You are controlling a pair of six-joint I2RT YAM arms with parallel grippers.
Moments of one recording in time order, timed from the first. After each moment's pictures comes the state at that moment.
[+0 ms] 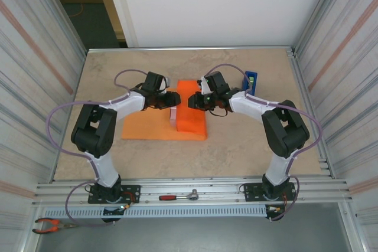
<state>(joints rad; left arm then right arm) -0.42 1.80 1.12 -0.24 0.31 -0.53 0.56 1.80 1.16 -0.18 -0.47 0.62</state>
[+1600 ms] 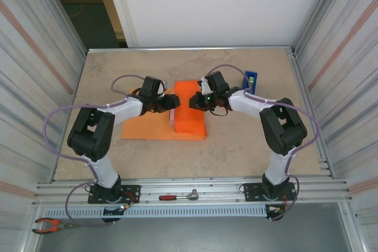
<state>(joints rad) -0.42 1.76 1.01 -0.13 0.33 -0.61 0.54 1.82 1.19 -0.22 -0.49 0.62</state>
